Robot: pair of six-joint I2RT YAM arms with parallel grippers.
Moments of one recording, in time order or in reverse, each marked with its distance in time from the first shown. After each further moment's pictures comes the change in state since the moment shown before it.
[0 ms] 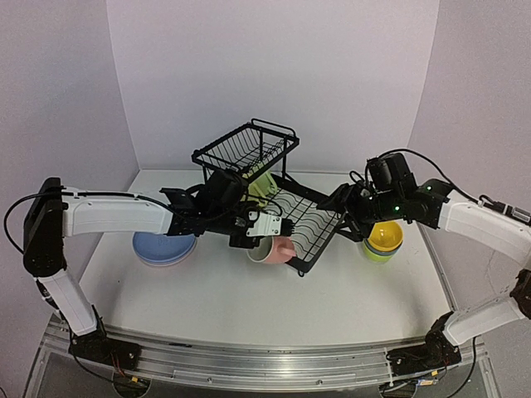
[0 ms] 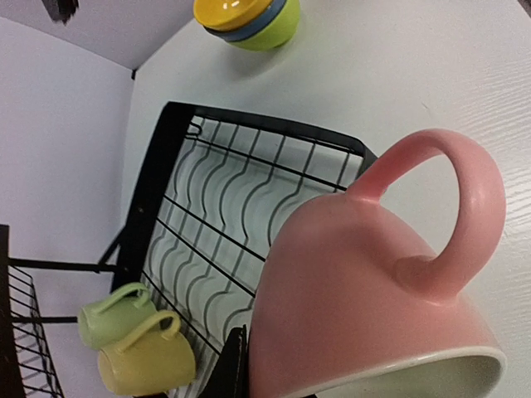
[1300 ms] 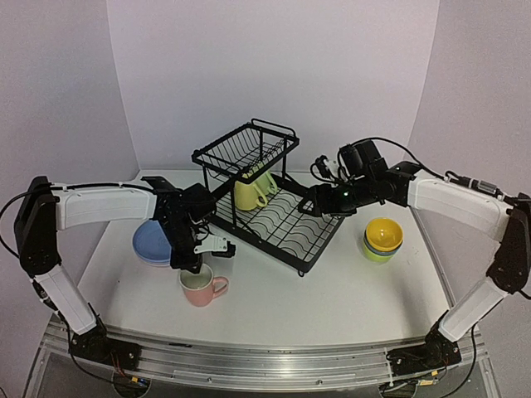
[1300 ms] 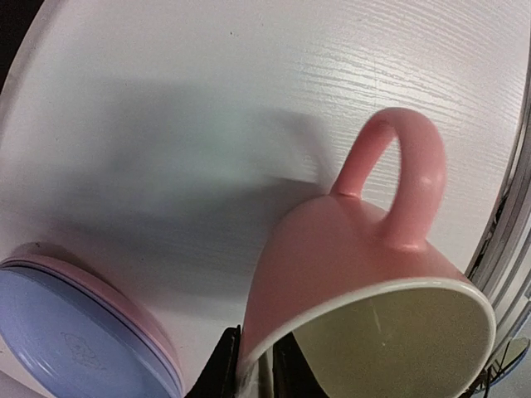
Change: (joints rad) left arm 0.175 -0.057 -0.031 -0.845 -0.026 -0.305; right arm -0.001 0.253 0.227 -0.051 0.011 -0.850
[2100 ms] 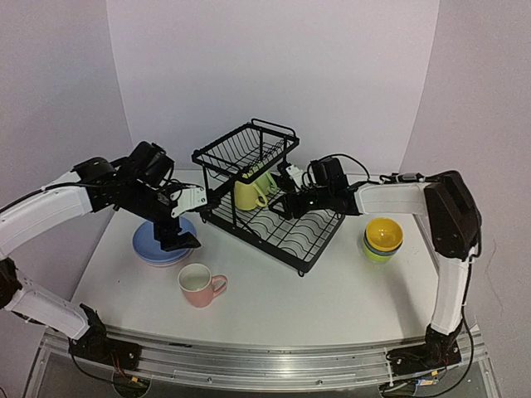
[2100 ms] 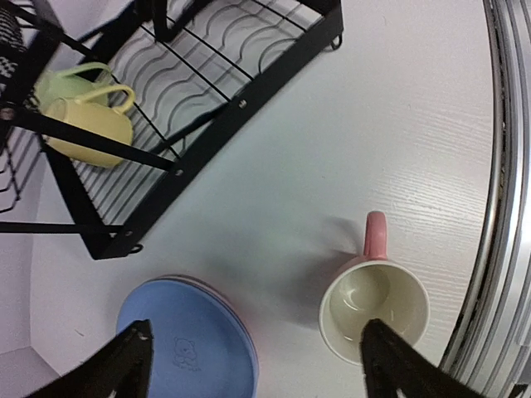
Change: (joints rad) left arm 0.036 -0.381 0.002 0.144 0.068 -0.010; right arm -0.047 0.443 0.090 0.567 -0.144 -0.410
